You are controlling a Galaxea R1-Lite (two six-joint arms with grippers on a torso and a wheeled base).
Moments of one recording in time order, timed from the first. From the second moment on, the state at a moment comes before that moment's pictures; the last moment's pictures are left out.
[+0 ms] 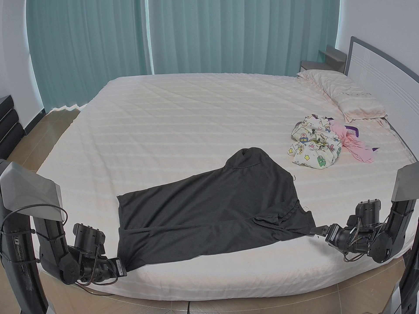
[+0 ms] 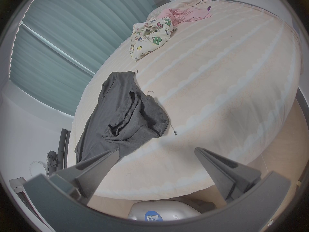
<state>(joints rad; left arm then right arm) -0.14 2.23 -0.20 -1.00 -0.05 -0.45 0.06 2.17 -0.24 -1.18 0.19 0.65</state>
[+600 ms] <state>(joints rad) -0.03 2.10 -0.24 -0.96 -0.13 -0.47 0.06 2.17 -0.24 -1.18 0.19 0.65</state>
